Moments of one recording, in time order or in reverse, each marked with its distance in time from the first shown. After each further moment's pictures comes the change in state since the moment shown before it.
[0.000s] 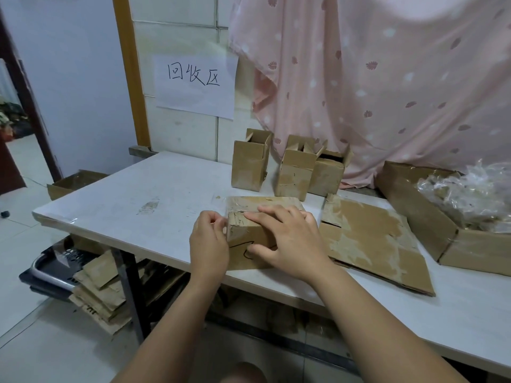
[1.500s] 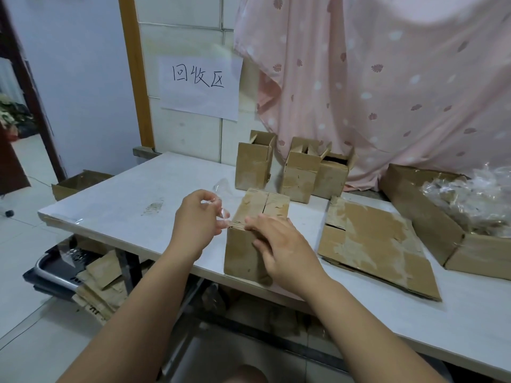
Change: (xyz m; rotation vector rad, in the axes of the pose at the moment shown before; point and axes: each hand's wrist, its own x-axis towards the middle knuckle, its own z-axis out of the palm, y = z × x) left_hand 0.040 0.041 -0.039 -0.158 -0.228 -0.238; right_hand -0.004 -0.017 0.012 0.354 0.131 -0.101
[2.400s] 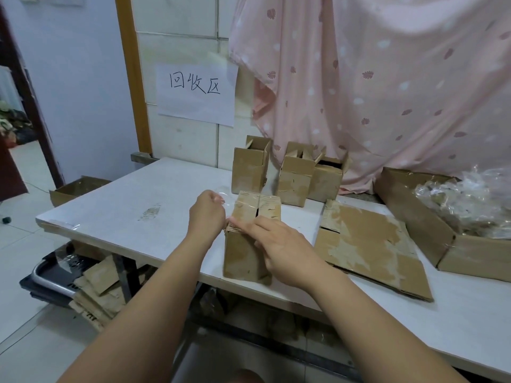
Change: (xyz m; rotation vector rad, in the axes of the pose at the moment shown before) left_hand 0.032 -0.010 0.030 0.215 0.083 -0.009; right_hand 0.008 -0.002 -0.021 -0.219 -0.294 -0.039
